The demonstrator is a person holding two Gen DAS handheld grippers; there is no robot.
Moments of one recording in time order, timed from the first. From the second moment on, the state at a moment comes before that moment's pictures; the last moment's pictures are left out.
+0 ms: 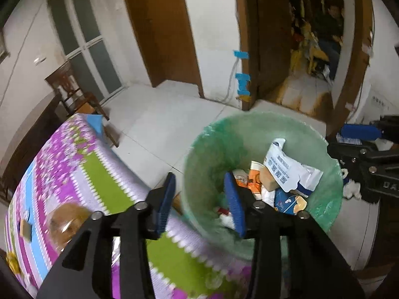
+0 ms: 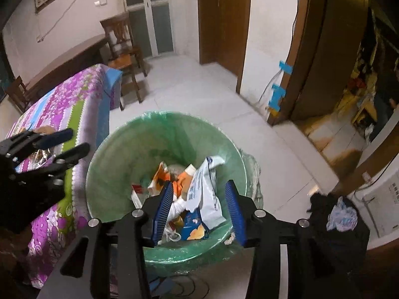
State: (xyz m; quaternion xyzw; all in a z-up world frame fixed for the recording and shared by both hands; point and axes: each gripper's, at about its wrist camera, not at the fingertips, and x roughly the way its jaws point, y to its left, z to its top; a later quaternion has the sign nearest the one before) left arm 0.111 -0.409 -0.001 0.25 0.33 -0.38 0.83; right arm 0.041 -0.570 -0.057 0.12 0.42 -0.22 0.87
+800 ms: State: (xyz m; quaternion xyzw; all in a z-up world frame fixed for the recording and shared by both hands) left arm 0.229 0.008 -0.025 0.03 0.40 0.06 0.91; right arm 0.319 -0.219 0.000 0.10 0.35 0.11 0.92
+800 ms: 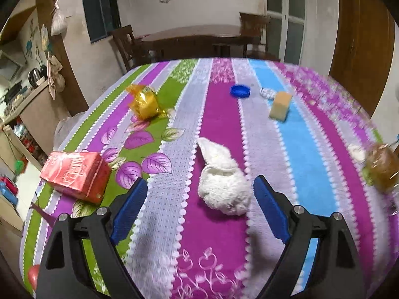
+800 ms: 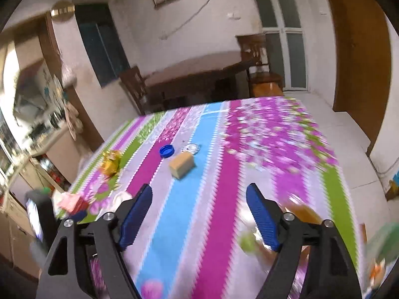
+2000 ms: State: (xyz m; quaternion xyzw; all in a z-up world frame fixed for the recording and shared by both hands) left arm 0.230 0.009 -0.037 -0.01 0.40 0.02 0.92; right arm 0.269 -0.145 -0.011 0.03 0.32 0.11 0.94
